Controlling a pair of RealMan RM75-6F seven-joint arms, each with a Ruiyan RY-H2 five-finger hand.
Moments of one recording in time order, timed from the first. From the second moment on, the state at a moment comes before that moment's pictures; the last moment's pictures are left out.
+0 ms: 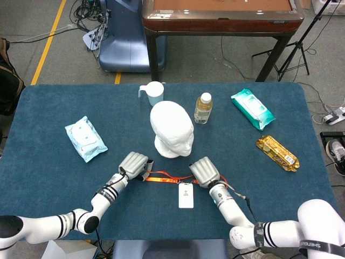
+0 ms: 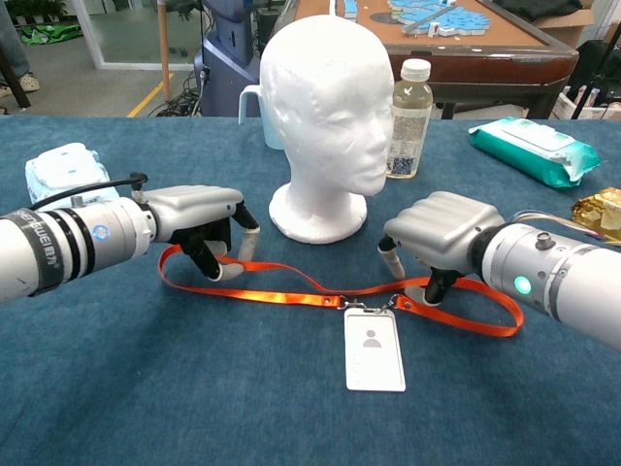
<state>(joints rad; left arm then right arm) -0.87 -1.68 -0.15 -1.34 1.03 0.80 0.30 0.85 -1.66 0.02 -1.58 -0.77 1.08 -1.01</state>
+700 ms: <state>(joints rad) -0.87 -1.68 -0.15 -1.33 1.03 0.79 0.29 0.84 -1.69 0.02 -1.54 -0.82 1.08 -0.97</state>
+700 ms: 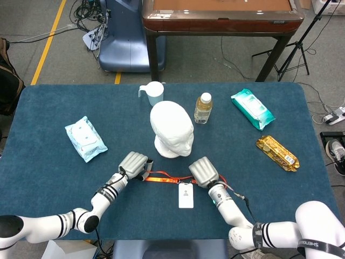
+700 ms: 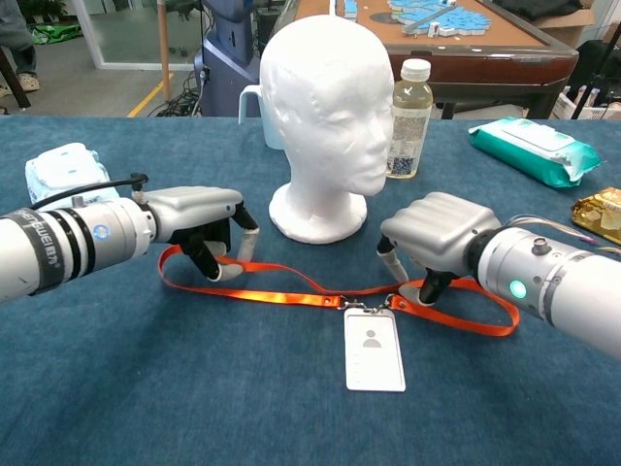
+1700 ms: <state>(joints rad) -0.85 -1.60 -0.15 -1.43 1.08 0.84 0.26 0.83 -1.67 0.03 -1.57 -0.85 1.09 -0.98</state>
